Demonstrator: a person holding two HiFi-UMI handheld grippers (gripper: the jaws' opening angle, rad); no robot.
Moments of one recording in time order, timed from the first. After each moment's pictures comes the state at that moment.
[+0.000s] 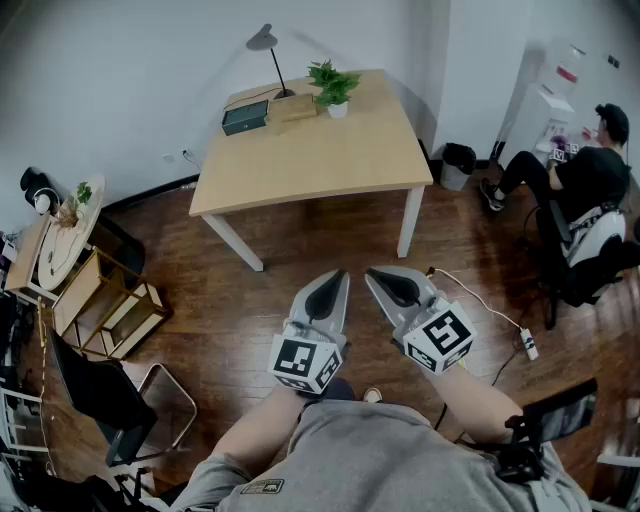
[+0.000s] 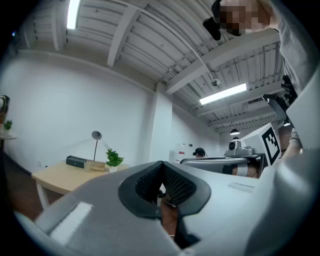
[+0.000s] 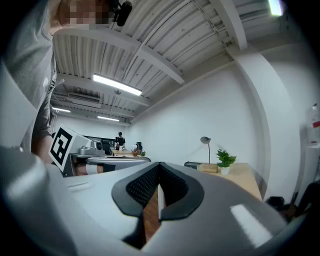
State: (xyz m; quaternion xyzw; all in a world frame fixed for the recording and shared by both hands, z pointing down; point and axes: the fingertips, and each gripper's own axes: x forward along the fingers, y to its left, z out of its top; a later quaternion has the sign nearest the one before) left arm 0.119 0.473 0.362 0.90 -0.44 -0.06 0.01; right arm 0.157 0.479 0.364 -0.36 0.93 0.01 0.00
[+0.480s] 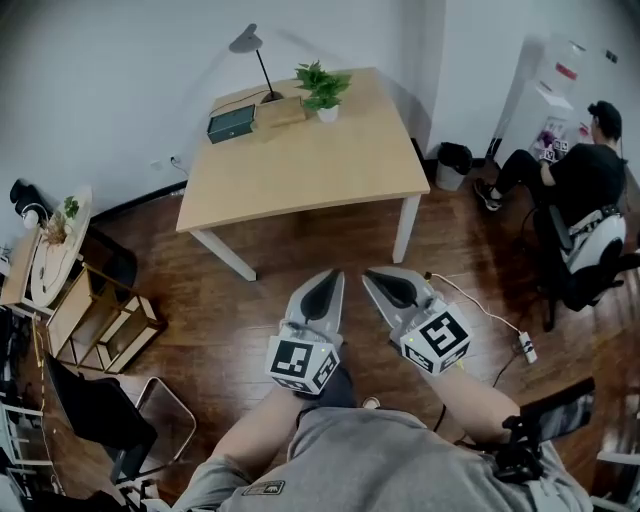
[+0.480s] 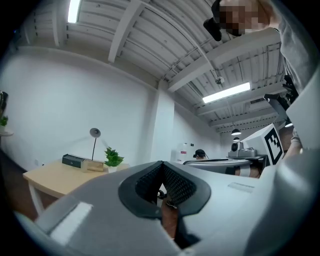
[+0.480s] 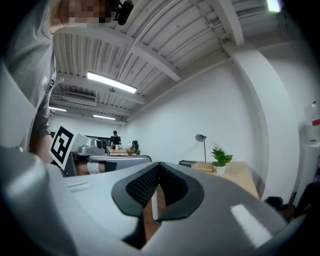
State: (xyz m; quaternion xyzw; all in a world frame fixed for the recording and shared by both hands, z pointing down) left arm 0.131 0.403 0.367 0.90 -0.44 -0.06 0.02; right arm 0.172 0.413 0.372 -0.37 0.93 0.01 0.00
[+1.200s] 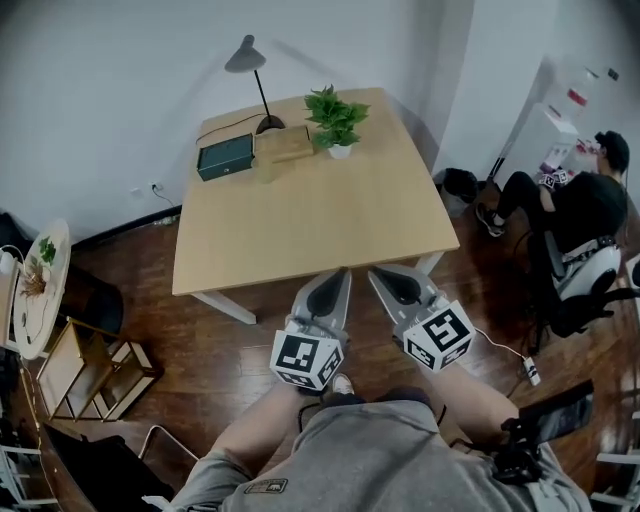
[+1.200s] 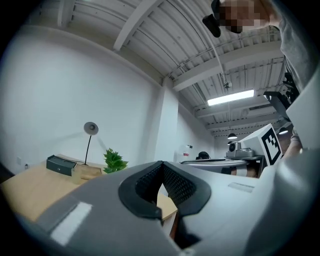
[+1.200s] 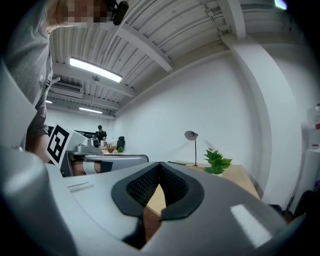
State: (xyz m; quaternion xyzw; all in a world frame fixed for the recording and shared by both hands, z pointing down) left arm 0.072 0.151 0.350 0.92 -0.39 -0.07 0.05; right arm 0.112 0.160 0.354 -0.42 0.91 -0.01 -0.03
